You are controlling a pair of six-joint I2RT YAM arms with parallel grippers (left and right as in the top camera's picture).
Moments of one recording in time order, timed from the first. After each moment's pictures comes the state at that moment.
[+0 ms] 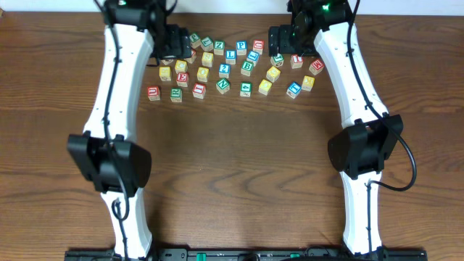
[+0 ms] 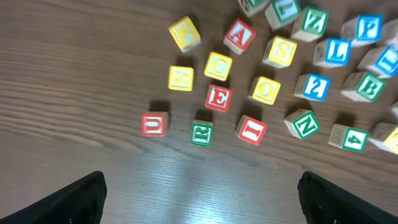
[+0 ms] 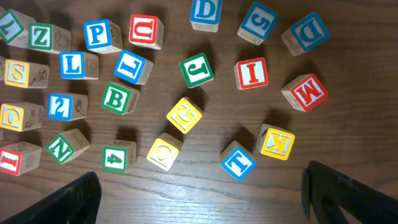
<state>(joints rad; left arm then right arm) -0.15 2.14 2.29 -1.37 -0.09 -0.25 0.27 2.37 2.50 -1.31 0.02 0.28</state>
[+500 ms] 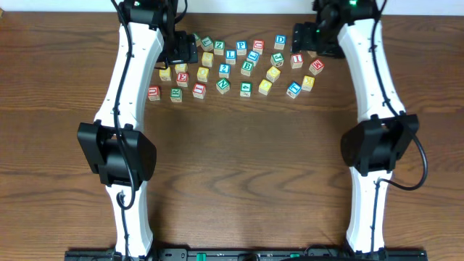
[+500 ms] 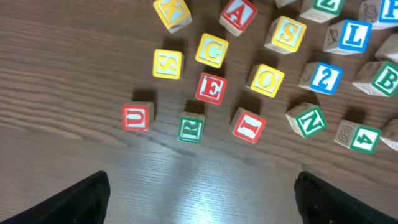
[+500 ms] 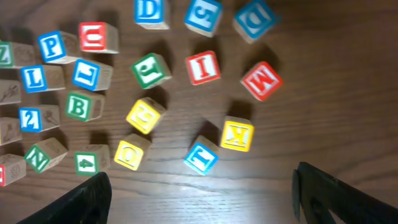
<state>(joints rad) -0.17 2.20 2.29 -1.38 -0.08 -0.30 0.15 2.37 2.50 -1.36 -0.06 0.28</state>
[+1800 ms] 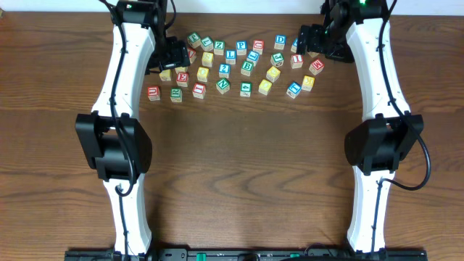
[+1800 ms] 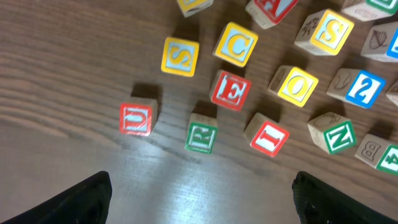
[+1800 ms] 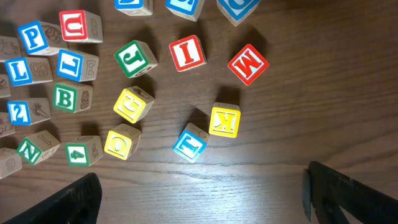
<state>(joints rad) -0.11 2.26 2.24 -1.34 -0.02 -0.33 0.12 2.37 2.50 -1.40 -0.08 0.28</state>
